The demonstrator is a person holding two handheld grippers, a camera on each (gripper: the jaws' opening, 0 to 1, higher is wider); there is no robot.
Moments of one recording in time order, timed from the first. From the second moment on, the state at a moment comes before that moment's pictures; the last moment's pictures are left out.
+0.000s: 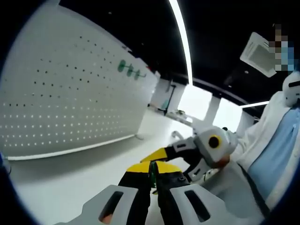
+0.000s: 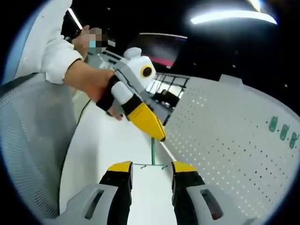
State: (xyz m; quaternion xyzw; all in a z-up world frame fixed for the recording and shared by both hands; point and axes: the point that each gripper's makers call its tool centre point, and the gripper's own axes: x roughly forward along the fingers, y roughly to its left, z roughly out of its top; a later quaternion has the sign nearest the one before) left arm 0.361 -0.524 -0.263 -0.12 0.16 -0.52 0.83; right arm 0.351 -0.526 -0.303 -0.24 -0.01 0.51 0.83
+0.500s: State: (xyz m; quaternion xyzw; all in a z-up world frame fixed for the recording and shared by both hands) left arm 0.342 -0.536 -0.270 -0.02 0.14 -0.56 0.82; right arm 0.339 -0.533 -0.306 -0.25 0.02 0.57 0.78
